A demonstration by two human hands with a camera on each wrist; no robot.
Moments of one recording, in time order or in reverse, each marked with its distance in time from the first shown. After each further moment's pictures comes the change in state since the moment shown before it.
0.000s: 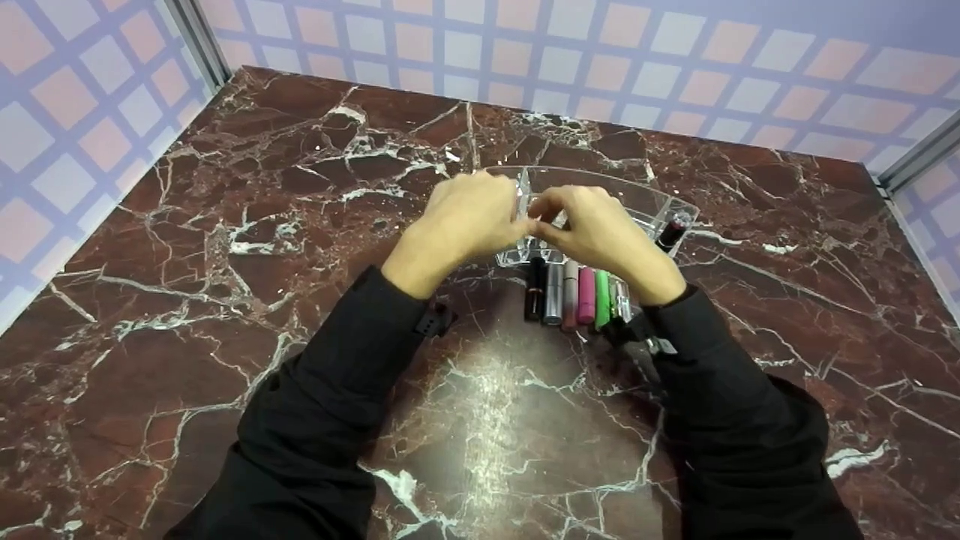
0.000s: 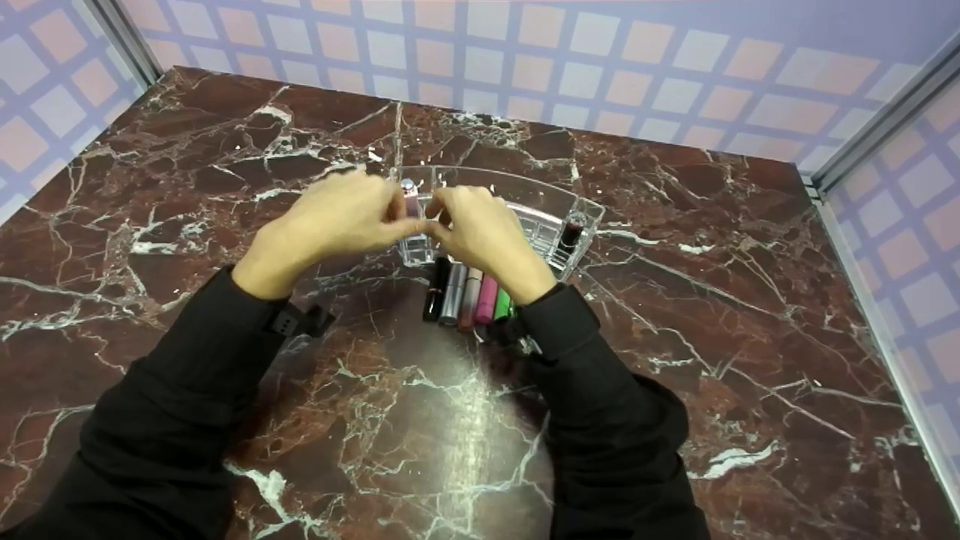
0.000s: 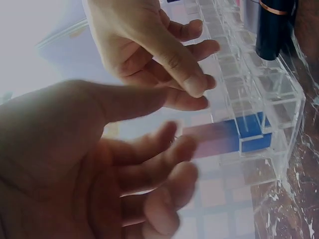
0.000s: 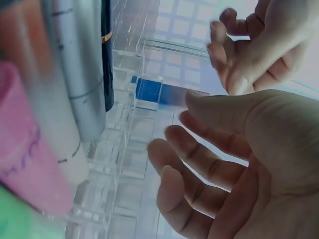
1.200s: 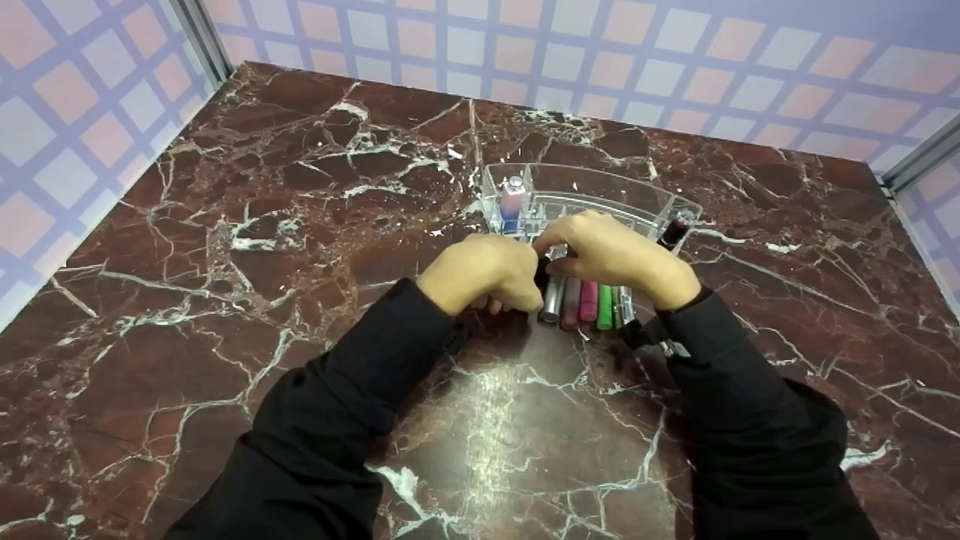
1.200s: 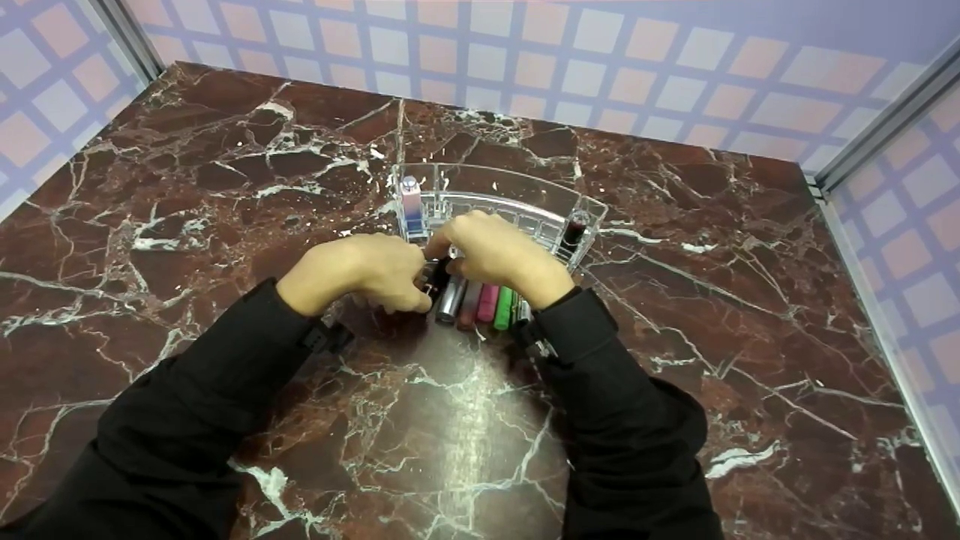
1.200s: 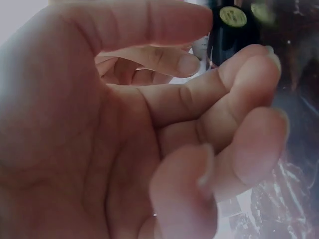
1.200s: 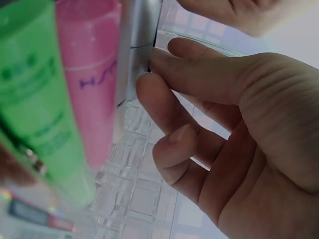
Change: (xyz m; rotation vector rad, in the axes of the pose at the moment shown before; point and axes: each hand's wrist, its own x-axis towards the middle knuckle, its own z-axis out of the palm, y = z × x) left_hand 0.002 0.019 0.033 0.091 -0.472 0.012; right_hand -0.010 0.024 0.005 -0.083 -0.212 -0.328
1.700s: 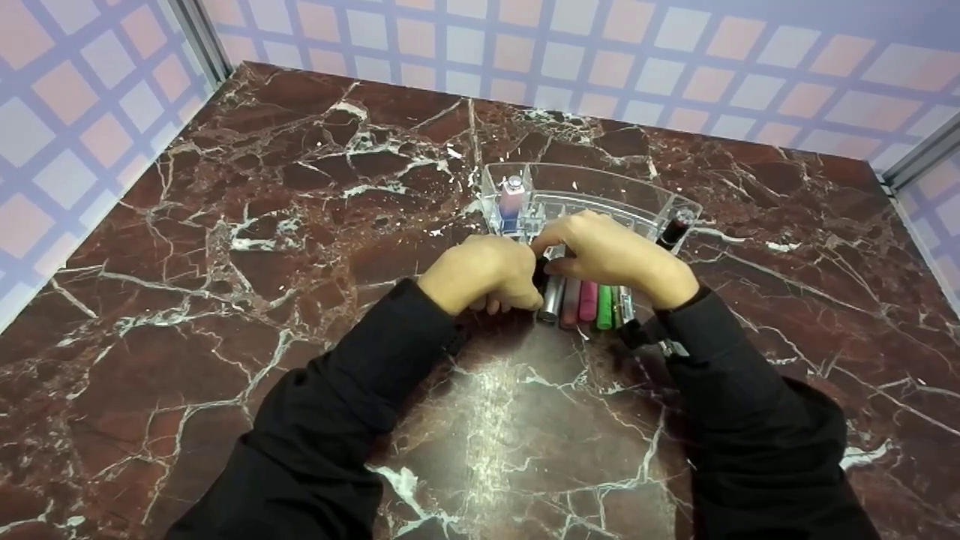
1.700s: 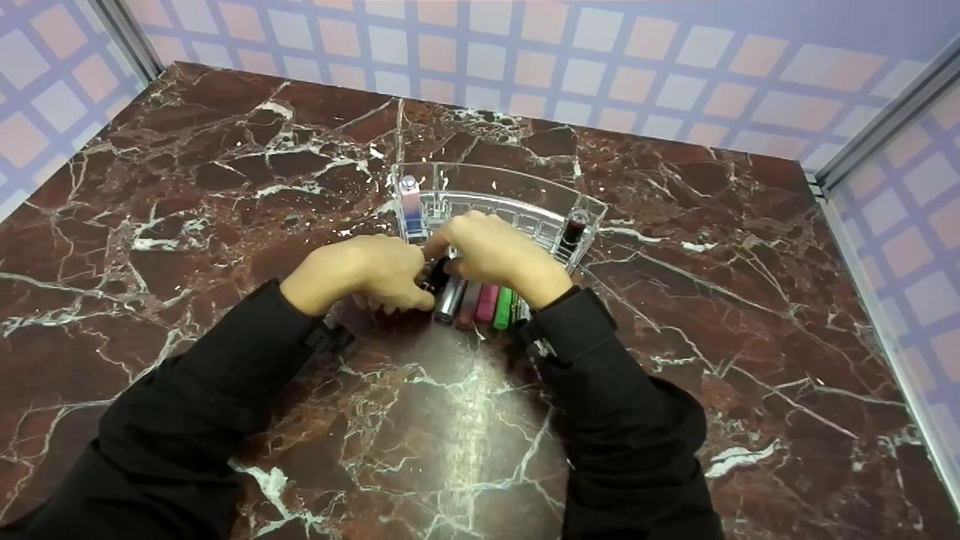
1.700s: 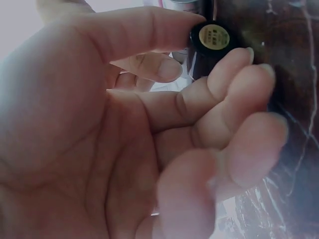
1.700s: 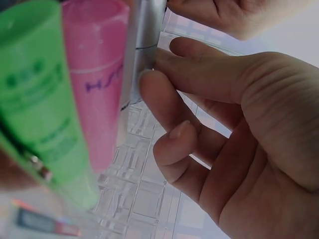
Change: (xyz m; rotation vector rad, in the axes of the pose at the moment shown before) left_hand 0.008 -0.002 0.004 -0.022 -0.008 -0.031; right_hand 0.000 0.000 0.001 0.030 -0.004 0.003
